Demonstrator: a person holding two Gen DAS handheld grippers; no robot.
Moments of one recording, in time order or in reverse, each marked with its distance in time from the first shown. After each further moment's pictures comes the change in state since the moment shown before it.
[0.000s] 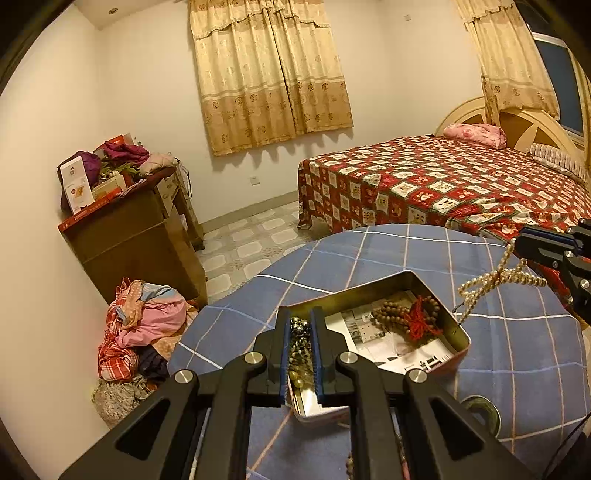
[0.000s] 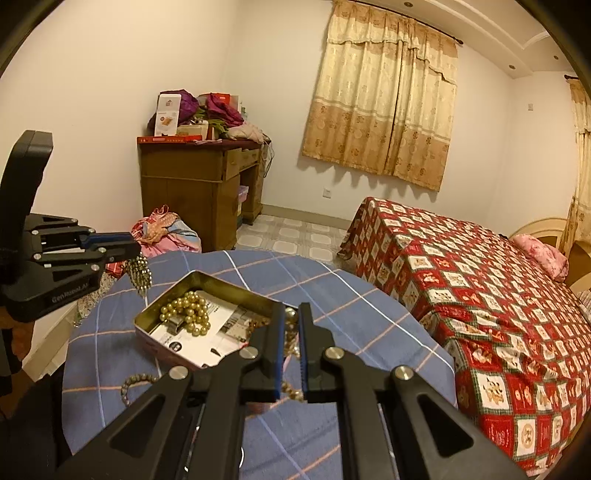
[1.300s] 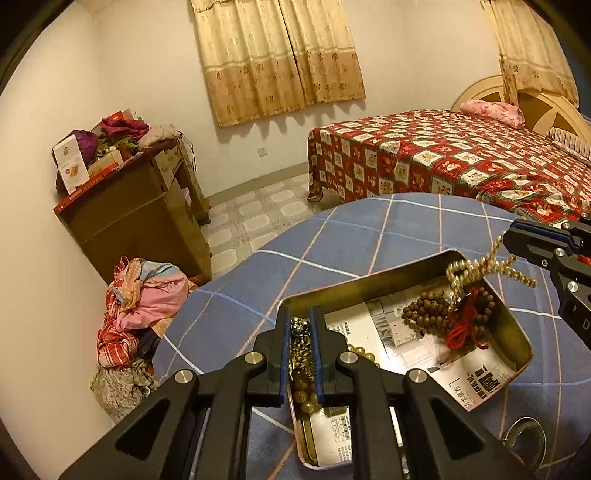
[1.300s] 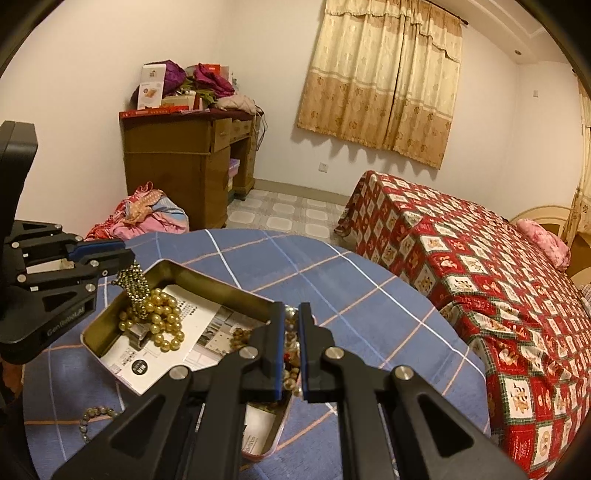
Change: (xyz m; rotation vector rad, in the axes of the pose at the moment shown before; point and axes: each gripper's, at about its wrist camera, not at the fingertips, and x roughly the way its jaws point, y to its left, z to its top) left arm 0.089 0.000 -0.009 -0.009 0.118 0.040; right arm 0.083 0.010 0.001 0.009 0.112 -0.034
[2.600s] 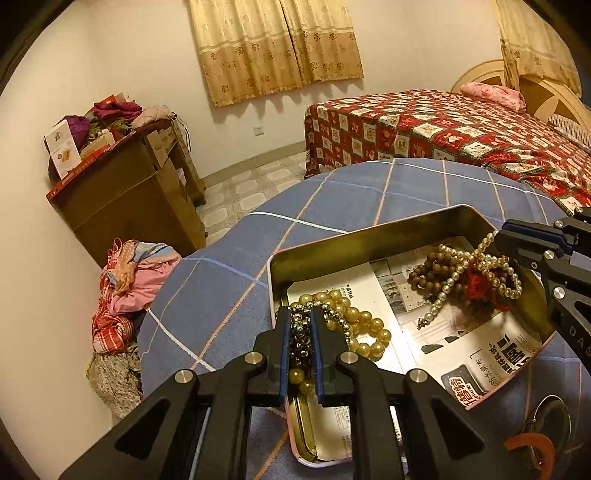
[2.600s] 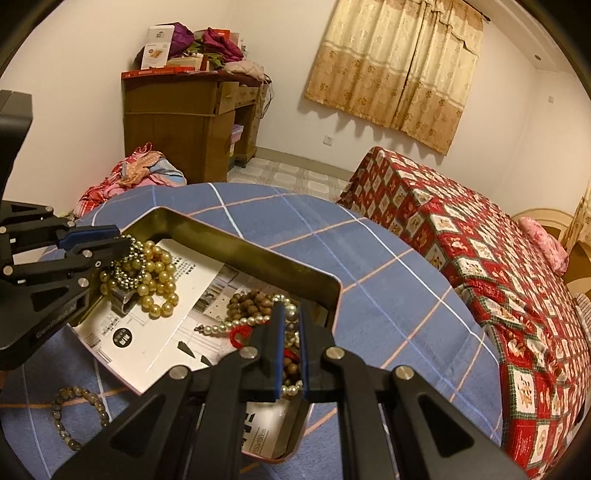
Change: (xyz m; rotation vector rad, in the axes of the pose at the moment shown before) left arm 0.025 -0.005 -0.027 0.016 0.068 -0.002; right arm 0.034 0.020 -0.023 -0.056 0.113 -0.019
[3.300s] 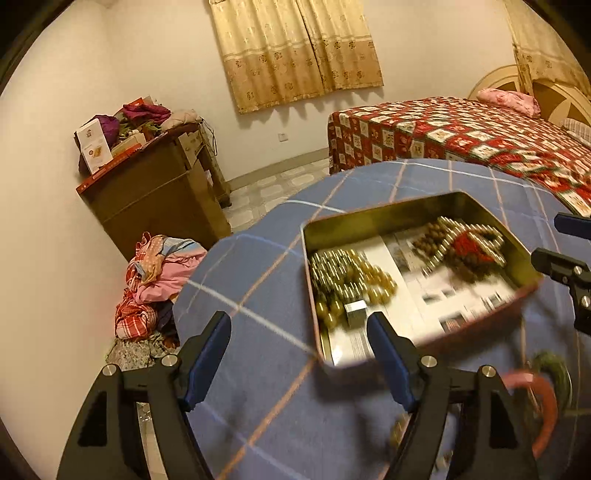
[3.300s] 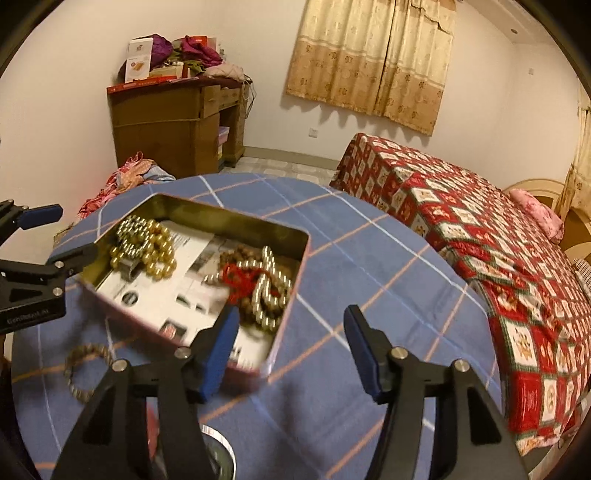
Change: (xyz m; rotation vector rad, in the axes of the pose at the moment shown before) left arm -0.055 0.003 -0.046 -0.033 -0.028 0.082; right arm -0.040 -0.019 -0.039 0.092 0.017 0.000
